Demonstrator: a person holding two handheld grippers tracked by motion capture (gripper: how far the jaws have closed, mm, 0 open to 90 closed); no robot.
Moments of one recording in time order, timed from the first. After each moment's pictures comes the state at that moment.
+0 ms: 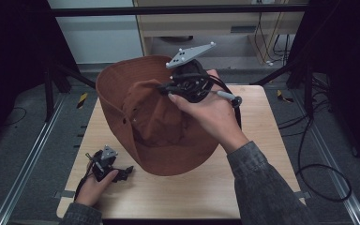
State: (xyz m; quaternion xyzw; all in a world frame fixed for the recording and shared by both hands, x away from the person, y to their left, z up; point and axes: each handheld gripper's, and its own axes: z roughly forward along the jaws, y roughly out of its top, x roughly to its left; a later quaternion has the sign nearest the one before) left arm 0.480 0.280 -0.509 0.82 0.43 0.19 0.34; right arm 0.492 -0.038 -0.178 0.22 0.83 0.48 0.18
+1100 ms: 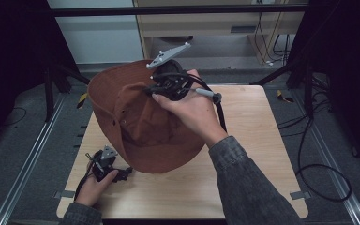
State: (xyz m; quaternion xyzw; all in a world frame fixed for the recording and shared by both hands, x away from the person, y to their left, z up) left arm 0.480 0.280 -0.508 0.82 0.43 0.19 0.34; right arm 0.512 -0.001 -0.193 0.21 0.85 0.46 0.16
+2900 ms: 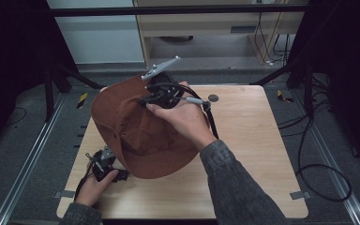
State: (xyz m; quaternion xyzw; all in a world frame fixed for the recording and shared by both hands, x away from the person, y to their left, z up) left arm 0.480 0.280 -0.509 0.82 0.43 0.19 0.34; right arm 0.526 0.016 -0.230 0.22 0.85 0.46 0.11
